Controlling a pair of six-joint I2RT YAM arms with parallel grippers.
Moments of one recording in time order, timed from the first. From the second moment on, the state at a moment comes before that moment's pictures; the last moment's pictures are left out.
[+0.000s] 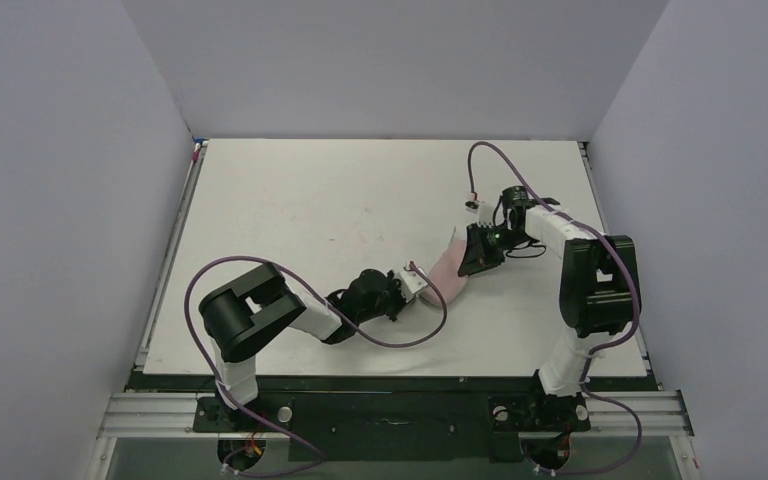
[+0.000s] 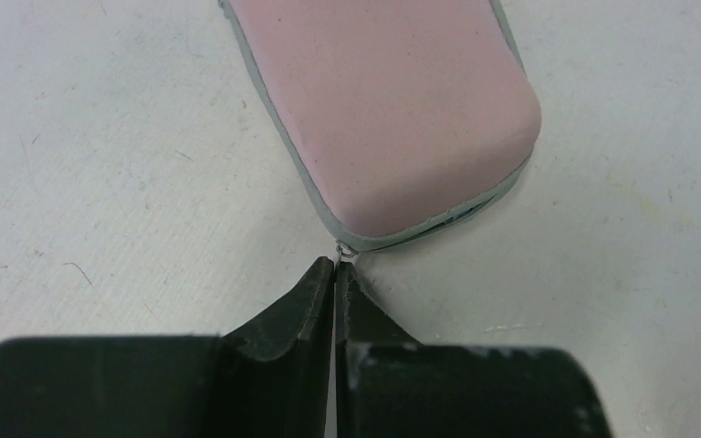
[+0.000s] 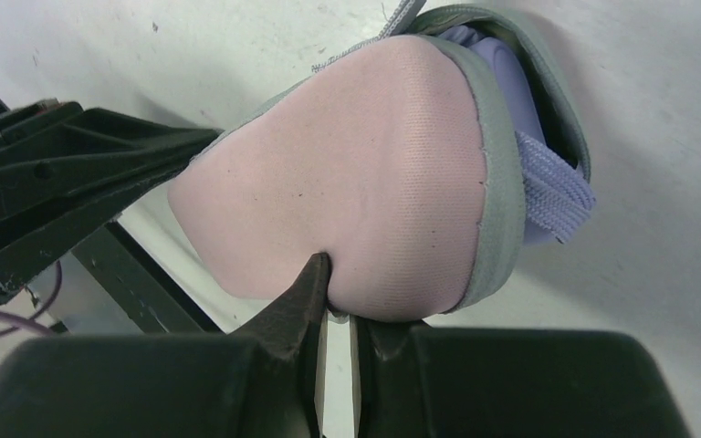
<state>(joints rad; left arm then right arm) -0.94 1.85 0.65 0.79 0.02 0.14 0.10 1.79 1.15 -0.73 -0.66 -0.11</state>
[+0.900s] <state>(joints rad) -0.91 1.96 0.81 0.75 0.11 0.21 0.22 1.94 1.34 -1.14 -0.69 -0.60</state>
